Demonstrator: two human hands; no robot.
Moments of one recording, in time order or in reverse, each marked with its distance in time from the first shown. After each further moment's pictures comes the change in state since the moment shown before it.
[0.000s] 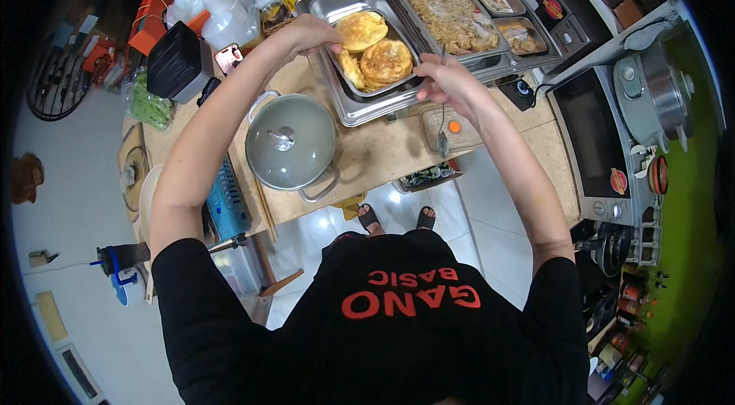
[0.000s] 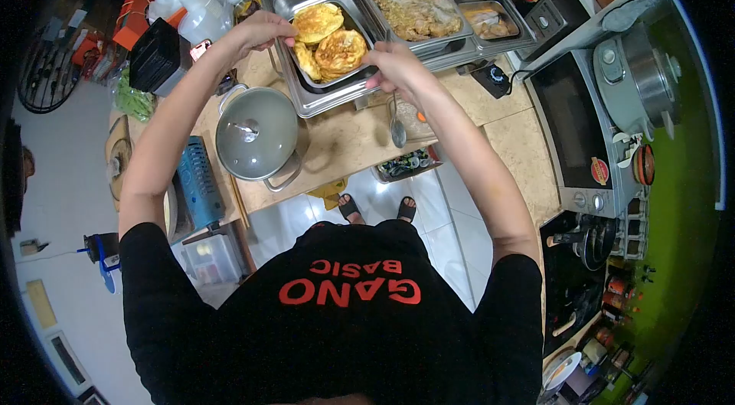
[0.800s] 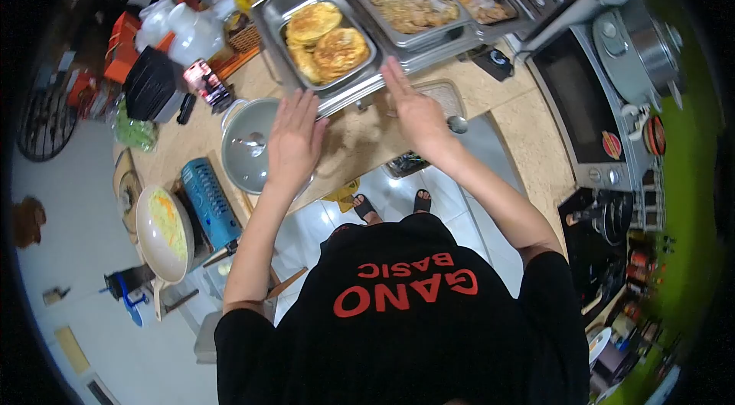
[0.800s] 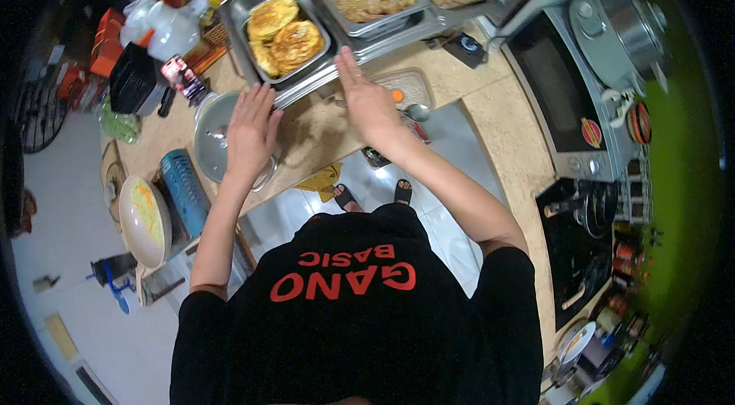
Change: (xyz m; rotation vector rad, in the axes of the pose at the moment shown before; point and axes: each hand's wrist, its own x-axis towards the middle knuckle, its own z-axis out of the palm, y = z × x) left_hand -0.122 -0.034 0.153 0.677 0.659 0.671; right_hand -0.041 0.086 0.002 -1.198 0.326 -0.567
